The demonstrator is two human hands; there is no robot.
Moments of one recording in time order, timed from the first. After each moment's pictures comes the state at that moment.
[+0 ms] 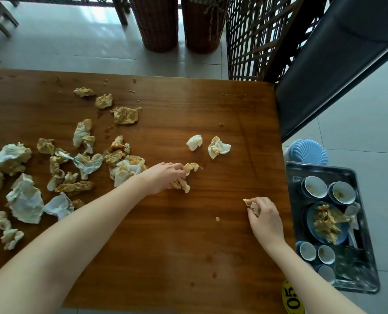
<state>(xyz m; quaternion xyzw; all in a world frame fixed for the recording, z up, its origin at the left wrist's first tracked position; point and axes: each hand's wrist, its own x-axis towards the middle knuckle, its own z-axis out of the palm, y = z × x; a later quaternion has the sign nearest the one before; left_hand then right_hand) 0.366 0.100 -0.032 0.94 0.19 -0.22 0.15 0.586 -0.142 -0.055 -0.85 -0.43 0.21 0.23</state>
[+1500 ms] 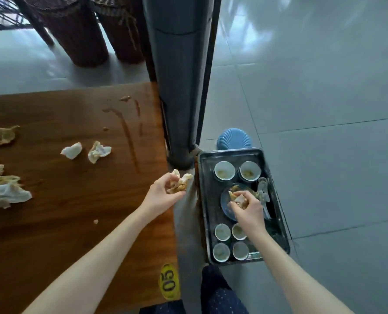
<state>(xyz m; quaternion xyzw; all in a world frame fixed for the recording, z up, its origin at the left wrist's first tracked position) 0.633 -0.126 -0.014 0.73 0.42 0.08 0.53 0.817 -0.303 -0.044 -0.85 -0.21 0.29 0.37</state>
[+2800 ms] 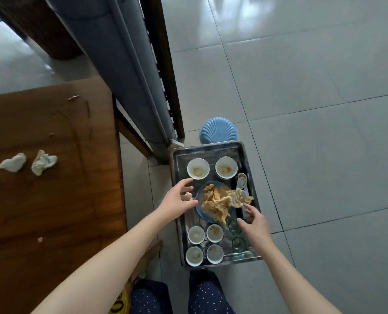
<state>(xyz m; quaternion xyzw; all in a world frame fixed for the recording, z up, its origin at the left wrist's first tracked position) 0.788 -0.197 -0.088 0.69 0.43 -0.07 0.57 0.938 -0.403 -0.111 -0.85 -0.11 0.40 0.31</state>
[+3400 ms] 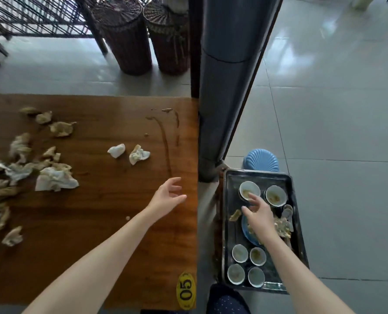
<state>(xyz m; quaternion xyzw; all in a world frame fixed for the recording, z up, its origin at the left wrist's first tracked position) 0.593 -0.093 -0.015 0.65 0.52 0.07 0.55 0.825 -0.252 -0.029 -0.84 -0.25 0.36 0.33</state>
